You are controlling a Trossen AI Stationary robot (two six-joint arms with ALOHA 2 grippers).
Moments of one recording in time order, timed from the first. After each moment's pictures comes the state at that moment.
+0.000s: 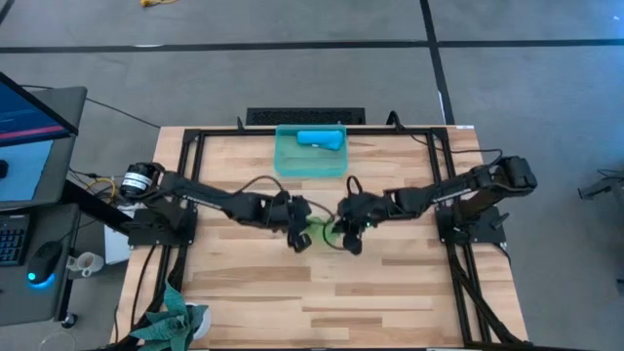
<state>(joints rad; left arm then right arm) -0.13 1.68 1.11 -0.34 -0.25 -0.53 0.09 1.52 0.77 0.04 -0.07 0.32</state>
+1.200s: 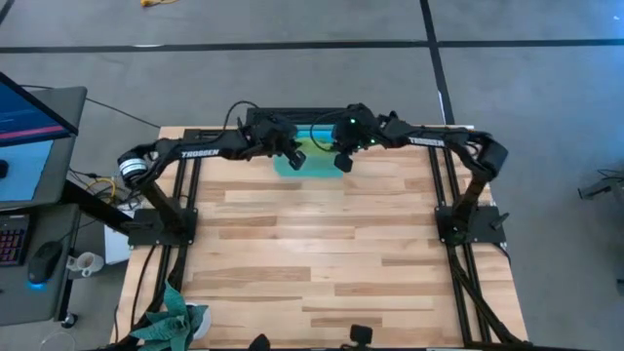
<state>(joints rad) 0.50 1.64 1.12 -0.14 -0.12 -0.14 -0.59 1.75 1.16 -0.22 -0.23 -0.32</state>
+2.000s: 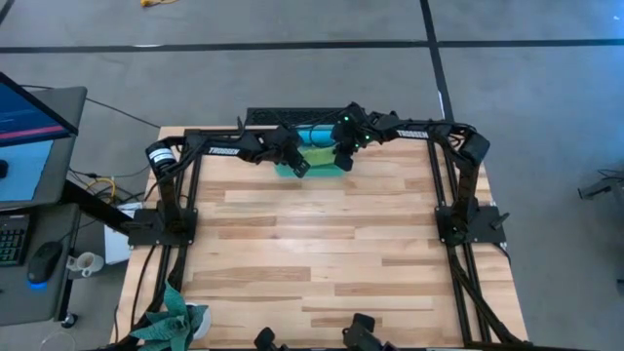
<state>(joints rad) 0.54 1.89 1.12 -0.10 -0.03 -0.19 -0.66 1.92 1.26 -0.34 -0.27 -0.35</state>
